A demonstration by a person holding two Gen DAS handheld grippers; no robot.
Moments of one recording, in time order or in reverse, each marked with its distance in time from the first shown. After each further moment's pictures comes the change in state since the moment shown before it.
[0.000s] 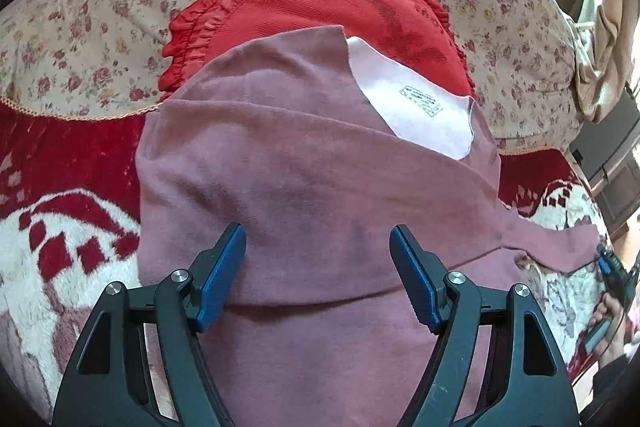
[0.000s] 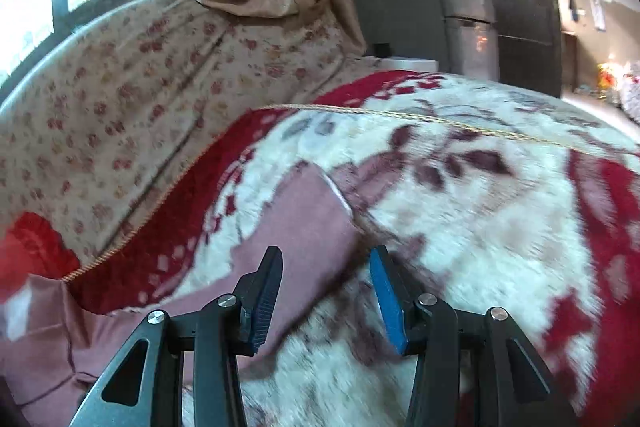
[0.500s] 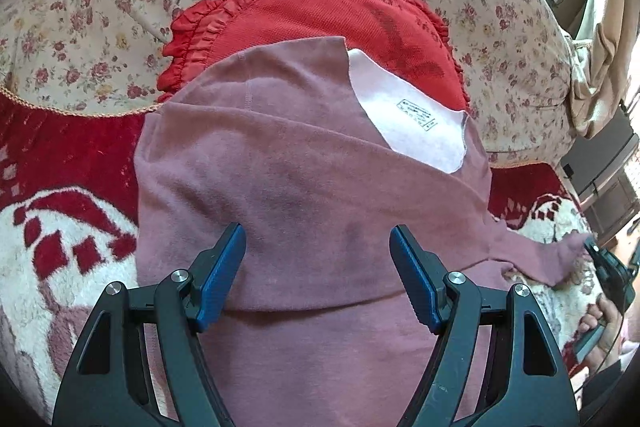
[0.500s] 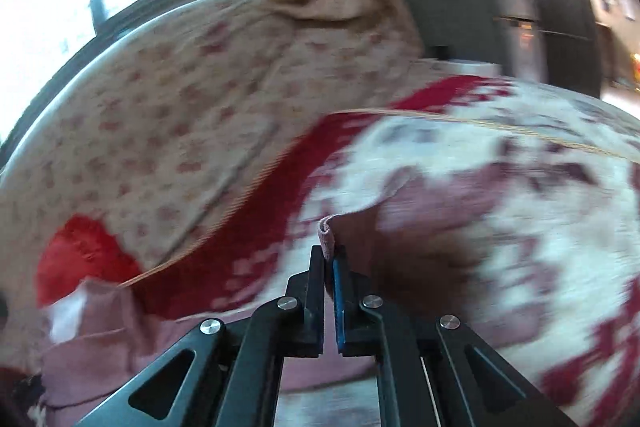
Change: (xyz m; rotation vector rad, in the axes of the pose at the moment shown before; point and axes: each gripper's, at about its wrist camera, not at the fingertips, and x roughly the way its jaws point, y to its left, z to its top) left arm -0.004 0.006 0.006 -0.052 -0.008 -0.049; right arm -0.009 0.100 -0.003 -0.027 0.046 0.257
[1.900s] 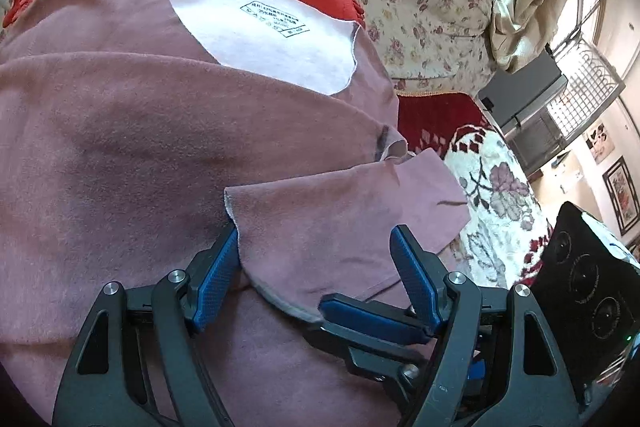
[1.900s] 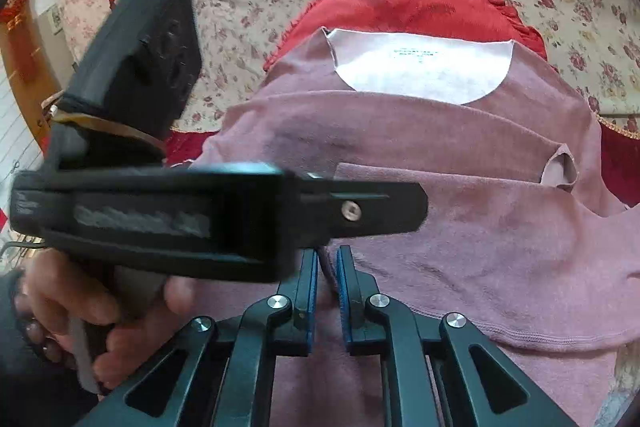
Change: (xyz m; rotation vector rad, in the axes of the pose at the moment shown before) left arm 0.057 -0.060 -0.014 0.131 0.214 -0.340; right arm 0.032 0.305 -0.216 -0.593 0.437 0.616
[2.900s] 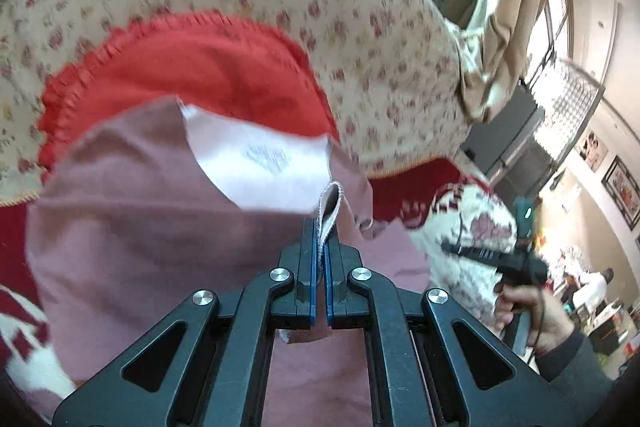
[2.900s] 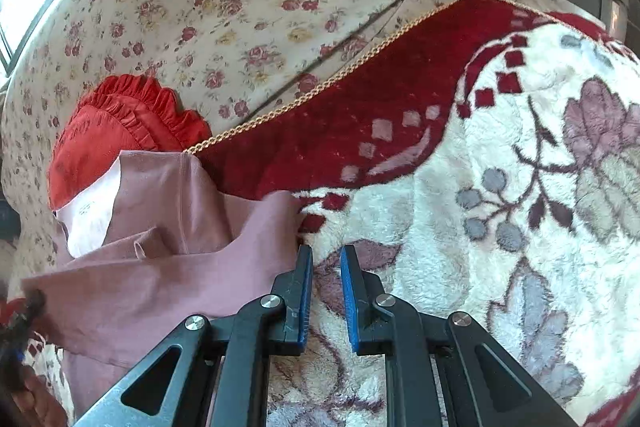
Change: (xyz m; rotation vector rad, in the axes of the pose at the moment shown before) left arm -0.088 -0.005 0.030 0.080 -0.270 -0.023; right arm -0.138 -0.217 -0.003 0.577 -0.006 -0.510
